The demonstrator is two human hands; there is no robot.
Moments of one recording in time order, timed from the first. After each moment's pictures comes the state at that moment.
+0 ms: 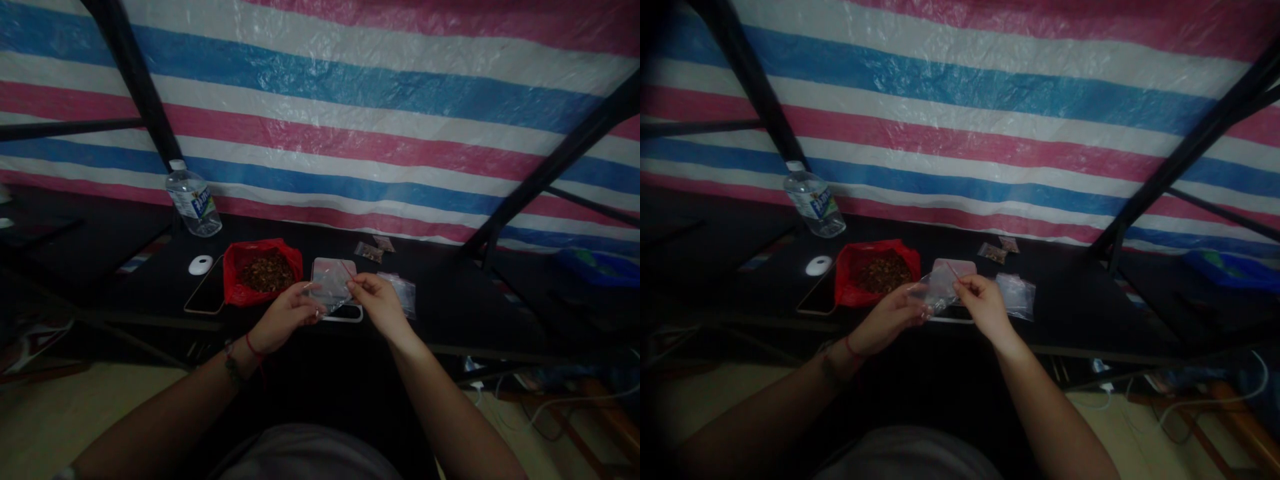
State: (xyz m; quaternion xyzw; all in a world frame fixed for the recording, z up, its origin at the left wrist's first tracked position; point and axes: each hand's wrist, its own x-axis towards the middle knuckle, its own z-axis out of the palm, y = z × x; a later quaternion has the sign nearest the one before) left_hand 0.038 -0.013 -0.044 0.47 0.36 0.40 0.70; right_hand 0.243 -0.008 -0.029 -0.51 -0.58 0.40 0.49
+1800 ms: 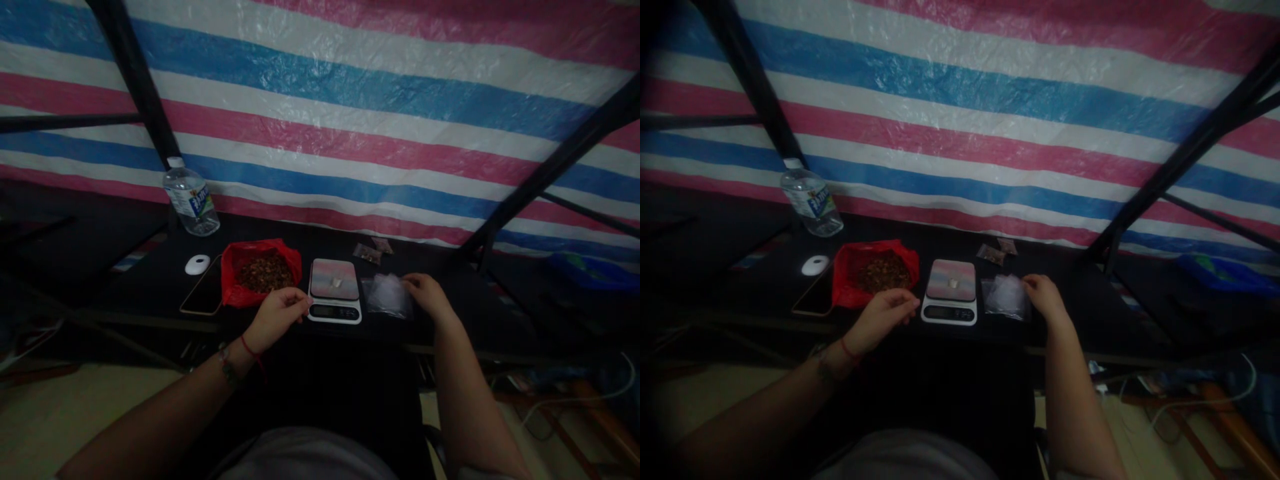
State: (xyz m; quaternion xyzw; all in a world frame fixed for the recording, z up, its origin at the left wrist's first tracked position) left_hand 0.028 -0.004 -0.040 0.59 0.48 0.39 0.52; right_hand 0.425 0.038 -0.073 -0.73 -0.64 0.09 0.22
